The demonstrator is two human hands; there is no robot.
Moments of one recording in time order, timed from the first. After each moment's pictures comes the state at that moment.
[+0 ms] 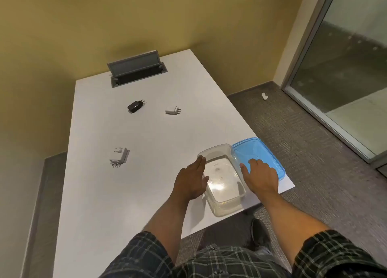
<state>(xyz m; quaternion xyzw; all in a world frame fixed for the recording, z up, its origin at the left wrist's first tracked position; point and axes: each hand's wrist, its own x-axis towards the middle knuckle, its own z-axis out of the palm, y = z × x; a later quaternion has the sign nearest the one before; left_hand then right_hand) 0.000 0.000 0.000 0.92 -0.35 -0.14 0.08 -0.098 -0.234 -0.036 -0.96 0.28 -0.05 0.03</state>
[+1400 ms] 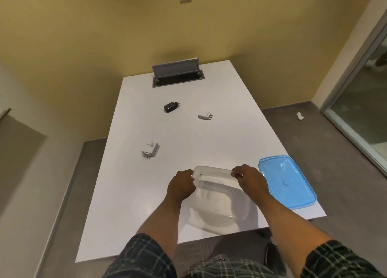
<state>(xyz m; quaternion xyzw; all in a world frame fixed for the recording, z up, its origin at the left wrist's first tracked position) 0.018 0.093 0.005 0.96 -0.07 -0.17 0.20 -0.035 -0.159 -0.010 -0.95 0.13 0.02 0.28</state>
